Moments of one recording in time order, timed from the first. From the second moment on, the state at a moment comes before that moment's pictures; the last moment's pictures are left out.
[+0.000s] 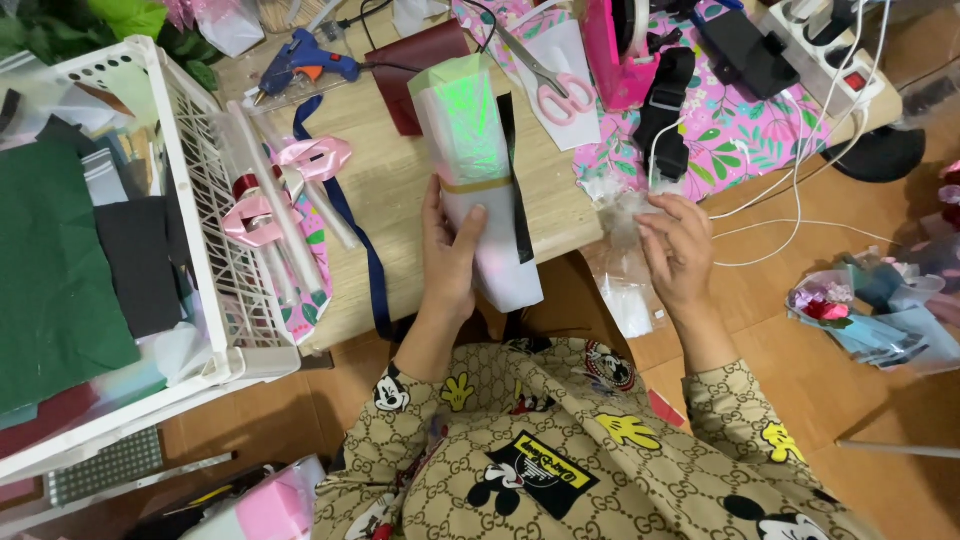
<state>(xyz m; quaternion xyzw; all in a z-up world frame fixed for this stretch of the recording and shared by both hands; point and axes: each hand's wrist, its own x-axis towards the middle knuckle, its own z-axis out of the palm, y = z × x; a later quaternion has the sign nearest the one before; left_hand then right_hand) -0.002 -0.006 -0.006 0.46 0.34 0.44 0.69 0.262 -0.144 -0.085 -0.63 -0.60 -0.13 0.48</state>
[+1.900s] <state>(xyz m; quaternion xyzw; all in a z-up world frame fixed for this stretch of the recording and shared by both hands) 0.006 -0.008 -0.008 0.46 0.32 0.44 0.70 0.293 -0.157 -0.052 -0.68 -0.63 -0.01 0.37</state>
